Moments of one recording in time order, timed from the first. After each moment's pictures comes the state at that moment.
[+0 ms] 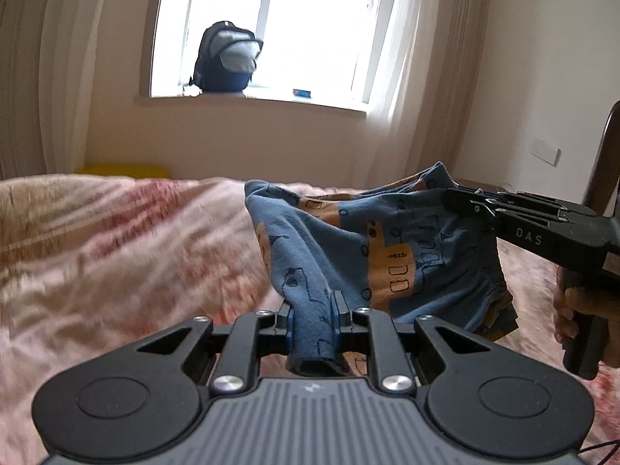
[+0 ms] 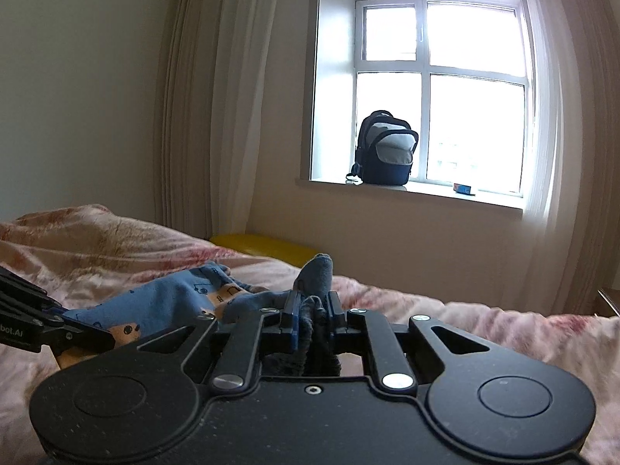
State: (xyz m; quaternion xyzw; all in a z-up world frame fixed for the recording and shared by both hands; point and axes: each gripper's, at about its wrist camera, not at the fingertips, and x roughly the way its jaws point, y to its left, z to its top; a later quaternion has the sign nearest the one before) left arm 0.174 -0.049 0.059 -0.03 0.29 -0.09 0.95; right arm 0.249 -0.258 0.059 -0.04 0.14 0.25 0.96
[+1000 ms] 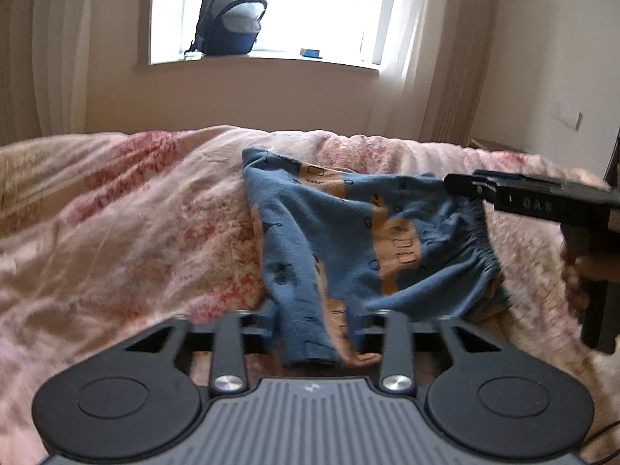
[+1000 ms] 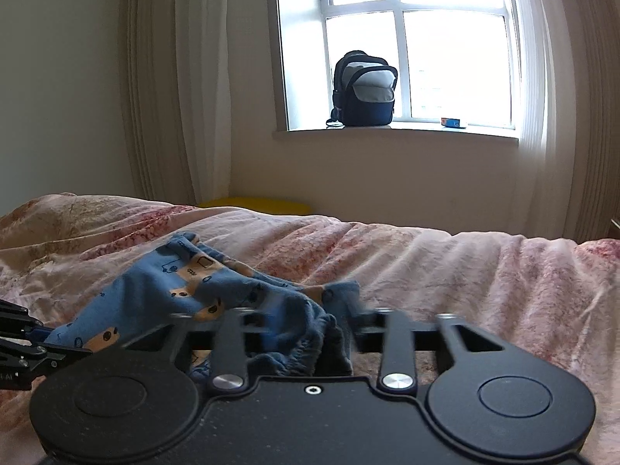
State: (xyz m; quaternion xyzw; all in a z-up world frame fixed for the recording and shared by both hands) left arm 0.217 -0.039 0.007 -0.03 0.35 -0.09 0.93; right arm 0.330 -0.260 -0.005 0.00 0.23 0.23 0.95
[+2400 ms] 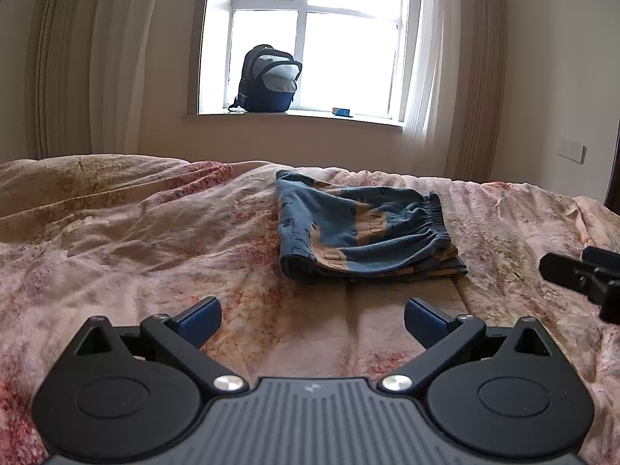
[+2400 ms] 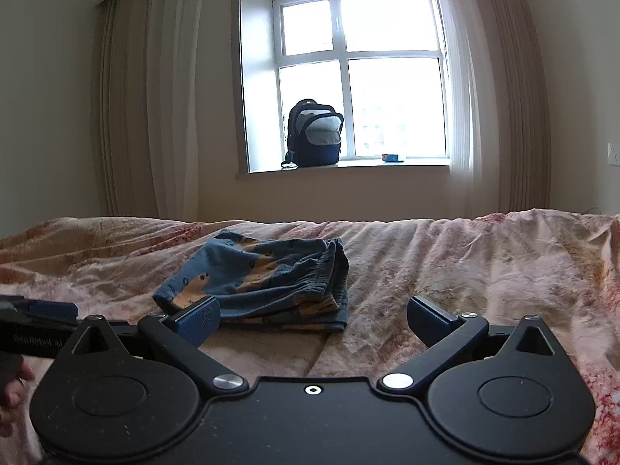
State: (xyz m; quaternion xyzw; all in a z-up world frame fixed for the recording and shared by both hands) left arm 0.066 -0.060 0.015 -0.02 0.25 -0.02 0.97; right arm 0.092 -0.278 0.012 0.03 0.16 0.13 0.98
